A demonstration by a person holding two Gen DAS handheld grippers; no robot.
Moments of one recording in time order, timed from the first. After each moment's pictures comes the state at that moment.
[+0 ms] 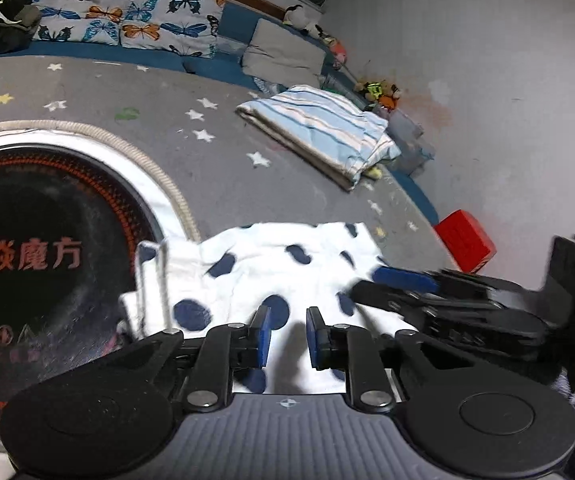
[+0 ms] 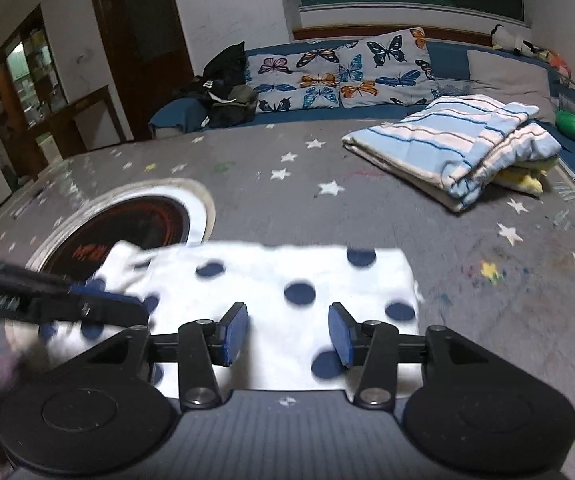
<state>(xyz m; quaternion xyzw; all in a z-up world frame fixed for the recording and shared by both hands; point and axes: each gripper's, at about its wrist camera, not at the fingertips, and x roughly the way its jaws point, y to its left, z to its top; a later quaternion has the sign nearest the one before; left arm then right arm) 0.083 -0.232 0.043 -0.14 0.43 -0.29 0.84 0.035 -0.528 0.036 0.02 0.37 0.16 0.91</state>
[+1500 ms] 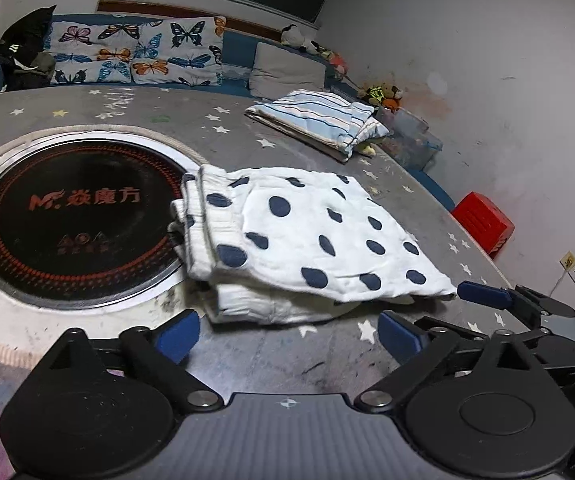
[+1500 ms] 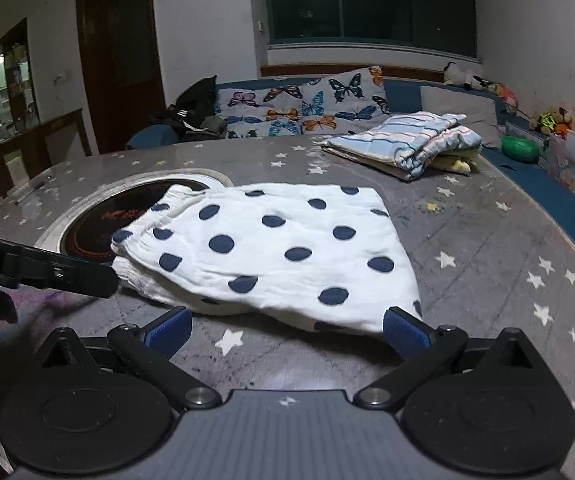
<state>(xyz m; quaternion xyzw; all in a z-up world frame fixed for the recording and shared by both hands) -0.031 -0.202 0.049 -0.09 0.38 -0.27 0.88 -0.113 -0.499 0.035 0.01 0.31 0.08 0.95</state>
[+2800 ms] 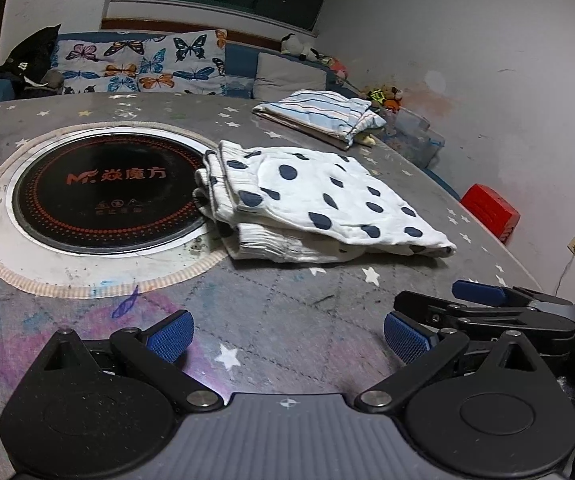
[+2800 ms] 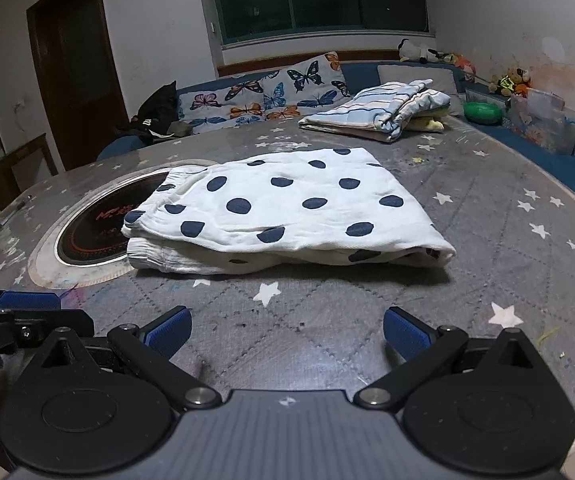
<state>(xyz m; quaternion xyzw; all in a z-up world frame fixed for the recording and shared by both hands) -0.085 -0.183 0.038 -0.06 0.36 -0.27 0.89 -0.145 -0.466 0.017 0.07 0.32 0.03 0.94</state>
